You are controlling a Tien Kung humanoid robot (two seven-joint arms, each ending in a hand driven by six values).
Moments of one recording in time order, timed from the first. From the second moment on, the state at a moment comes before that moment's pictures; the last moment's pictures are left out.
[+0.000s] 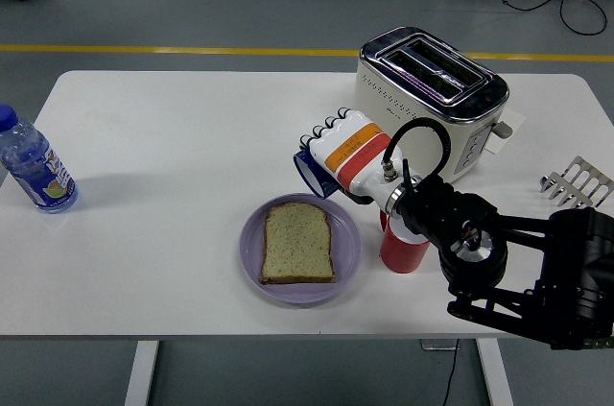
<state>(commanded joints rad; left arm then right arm) -0.09 0.00 -0.18 -0.20 0.56 0.04 0.08 0.99 -0.30 0.17 1.51 -2.20 -0.10 -0.56</state>
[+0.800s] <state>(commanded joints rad) -0.09 0.00 -0.18 -0.20 0.56 0.04 0.08 0.82 -0.33 0.47 1.51 -1.80 -0.40 -0.34</state>
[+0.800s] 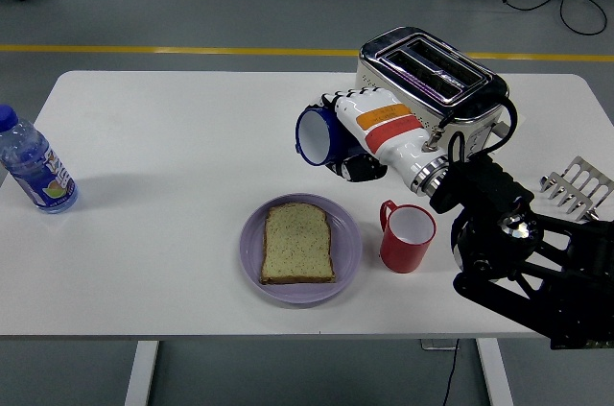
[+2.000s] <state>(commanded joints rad) -0.08 0.00 -0.17 -0.20 0.58 0.04 0.08 0.26 -0.34 1.05 1.44 -0.94 -0.65 0.28</state>
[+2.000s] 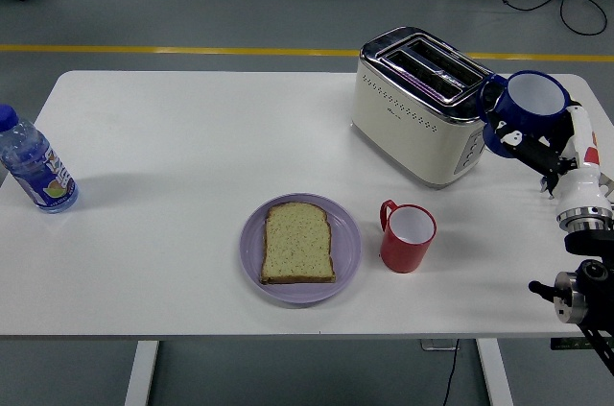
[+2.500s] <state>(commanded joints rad) -0.09 0.00 -0.19 -0.20 0.58 0.04 0.08 0.17 -0.26 1.07 1.26 -0.87 -0.65 0.47</state>
